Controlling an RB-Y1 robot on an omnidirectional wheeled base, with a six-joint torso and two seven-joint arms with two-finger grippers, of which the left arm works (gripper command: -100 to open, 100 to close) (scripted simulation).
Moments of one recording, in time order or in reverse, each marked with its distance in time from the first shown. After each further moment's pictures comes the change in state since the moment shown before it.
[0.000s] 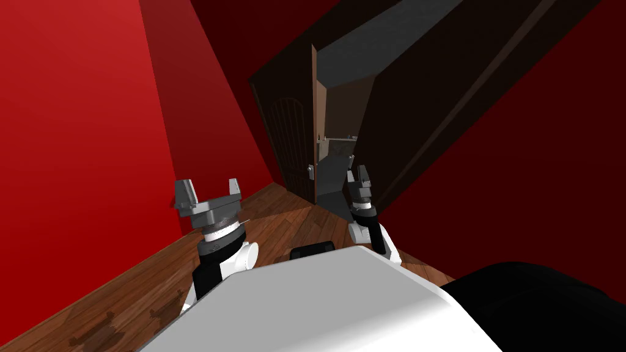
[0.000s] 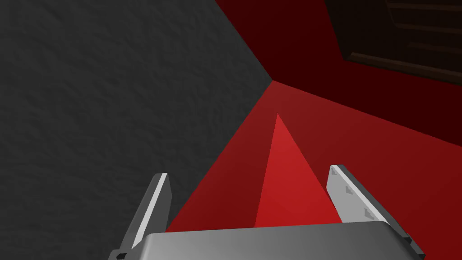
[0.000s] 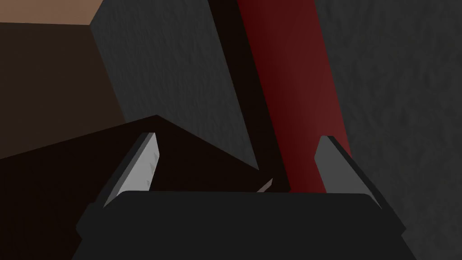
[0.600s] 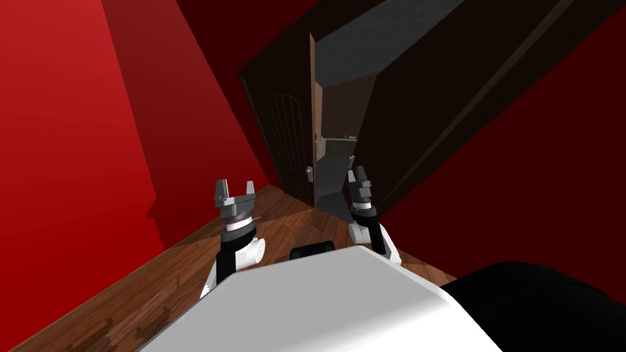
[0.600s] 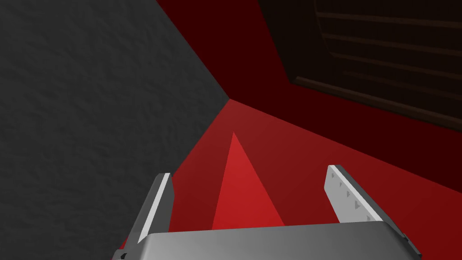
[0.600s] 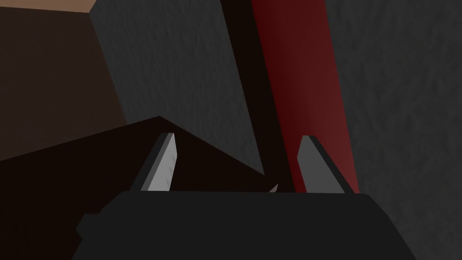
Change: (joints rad) arm -0.057 0.026 -0.037 0.123 -0.010 0.040 -0.004
